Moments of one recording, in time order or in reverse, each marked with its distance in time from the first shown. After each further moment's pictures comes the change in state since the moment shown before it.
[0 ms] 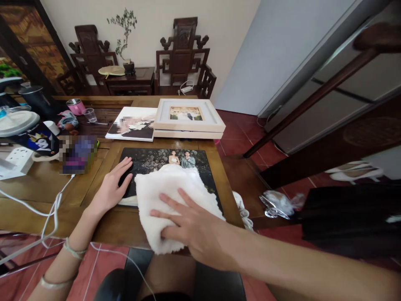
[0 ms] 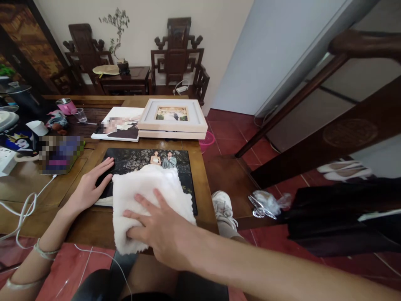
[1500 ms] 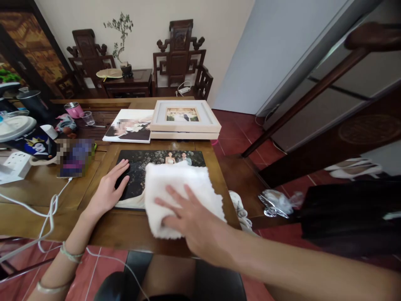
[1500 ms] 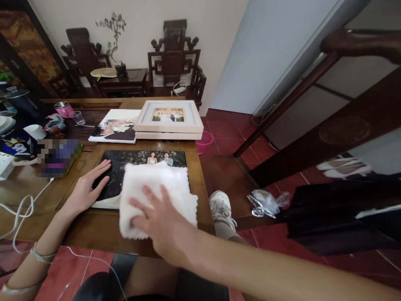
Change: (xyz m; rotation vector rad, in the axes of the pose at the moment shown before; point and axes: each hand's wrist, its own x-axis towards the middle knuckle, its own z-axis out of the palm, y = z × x) left_hand 0.002 0.001 0.001 0.013 0.007 -0.003; right_hand -0.007 0.009 0.005 -0.067 0.072 0.155
